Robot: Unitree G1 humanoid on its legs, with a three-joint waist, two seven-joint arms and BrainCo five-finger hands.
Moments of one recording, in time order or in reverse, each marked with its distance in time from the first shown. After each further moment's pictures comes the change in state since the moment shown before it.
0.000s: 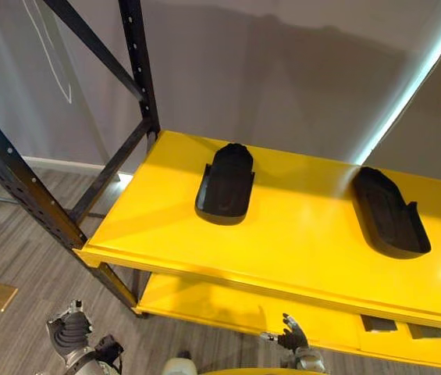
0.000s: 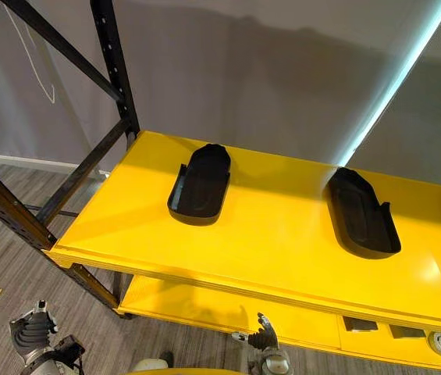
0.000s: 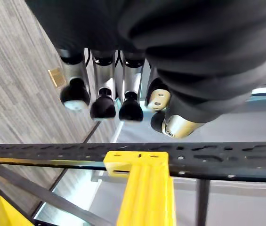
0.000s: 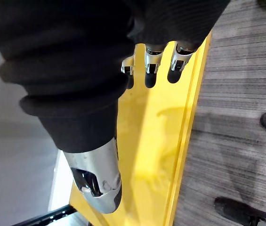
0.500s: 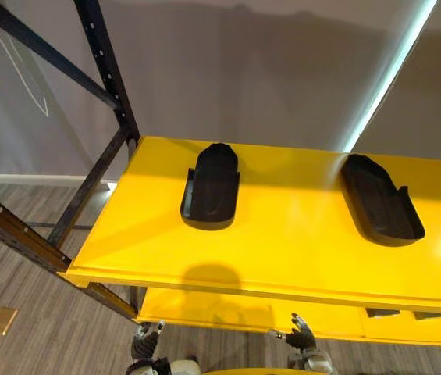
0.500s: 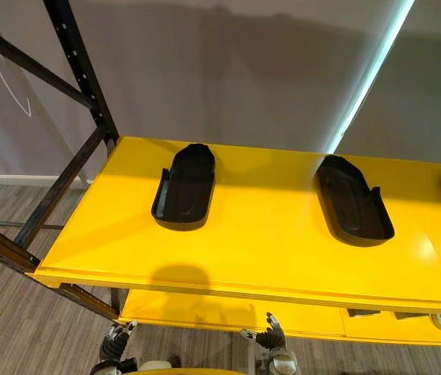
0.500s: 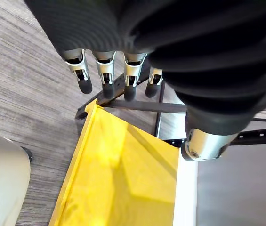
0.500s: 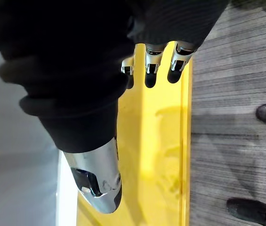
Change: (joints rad) left arm -0.205 0.064 -0.161 0.591 0.180 0.061 -0.142; right arm -0.005 -0.011 -0.078 0.018 0.008 0.006 -0.001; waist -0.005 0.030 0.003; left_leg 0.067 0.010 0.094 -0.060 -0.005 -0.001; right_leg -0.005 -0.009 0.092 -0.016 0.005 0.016
